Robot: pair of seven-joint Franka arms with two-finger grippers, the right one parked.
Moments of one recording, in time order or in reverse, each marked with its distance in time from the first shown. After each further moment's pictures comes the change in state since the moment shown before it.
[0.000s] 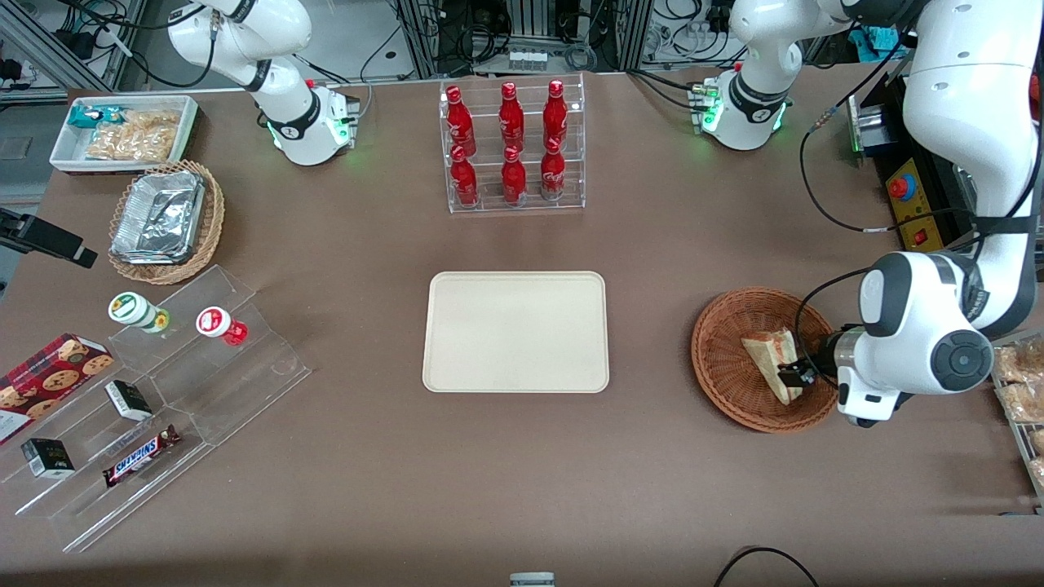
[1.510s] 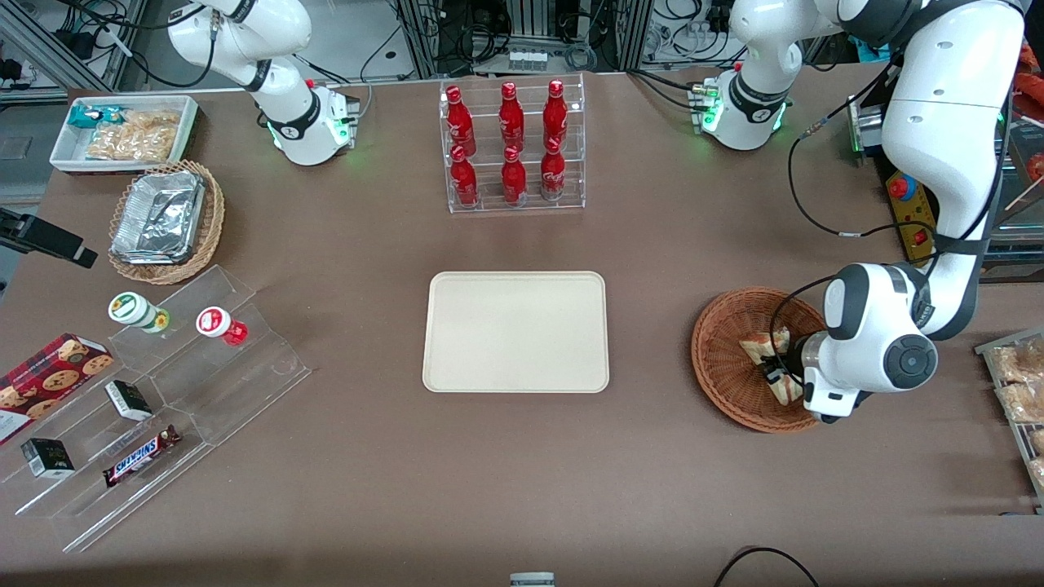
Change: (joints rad) arm -0.006 0.045 -0.005 -0.077 -0.009 0.134 -0.001
